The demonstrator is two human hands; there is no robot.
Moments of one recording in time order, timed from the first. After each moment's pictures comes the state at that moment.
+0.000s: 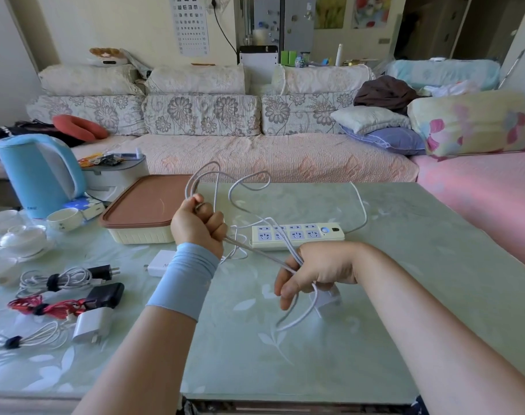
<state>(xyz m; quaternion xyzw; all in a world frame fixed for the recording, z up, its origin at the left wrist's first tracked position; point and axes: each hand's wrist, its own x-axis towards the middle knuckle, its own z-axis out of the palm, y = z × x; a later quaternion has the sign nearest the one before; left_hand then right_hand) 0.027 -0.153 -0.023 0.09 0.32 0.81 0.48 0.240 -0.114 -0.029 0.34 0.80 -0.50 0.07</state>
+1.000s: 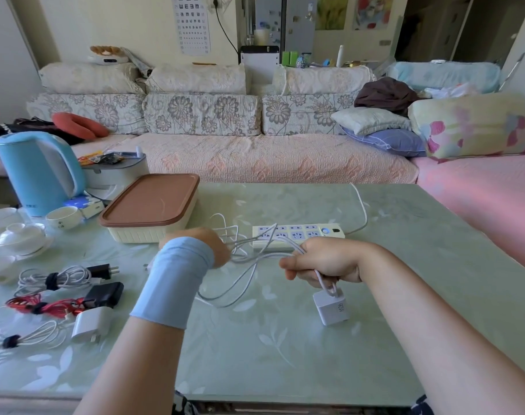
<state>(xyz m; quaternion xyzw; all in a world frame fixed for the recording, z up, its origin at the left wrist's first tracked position) 0.039 -0.187 0.004 0.49 0.87 -0.06 0.09 0.241 -0.107 -0.028 0.39 0.76 -0.53 0.00</state>
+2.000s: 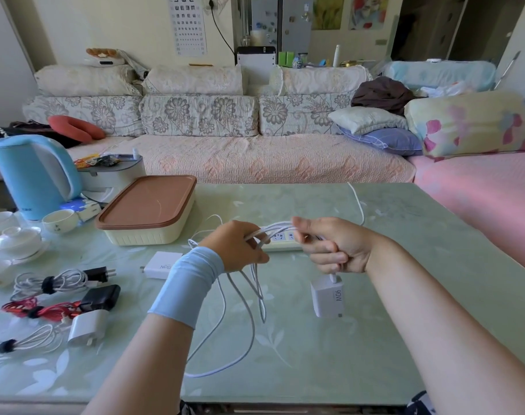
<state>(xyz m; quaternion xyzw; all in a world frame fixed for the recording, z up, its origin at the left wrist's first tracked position) 0.045 -0.156 -0.032 0.65 0.70 0.23 0.19 0.257 -0.093 -0.018 0.29 0.59 -0.74 -0.14</state>
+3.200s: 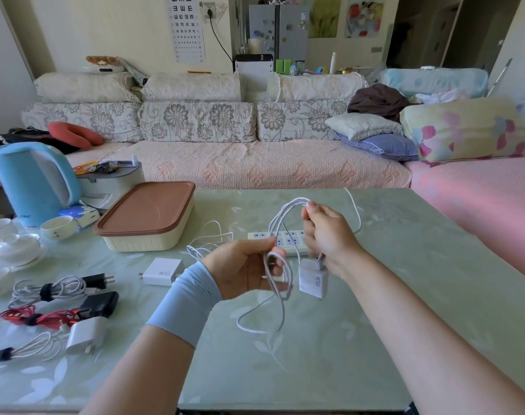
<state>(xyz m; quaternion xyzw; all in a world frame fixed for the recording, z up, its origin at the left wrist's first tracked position) 0.071 -0.174 -0.032 0.40 0.41 0.43 0.70 0.228 -0.092 -0.031 0.38 0.54 -0.58 -0.47</state>
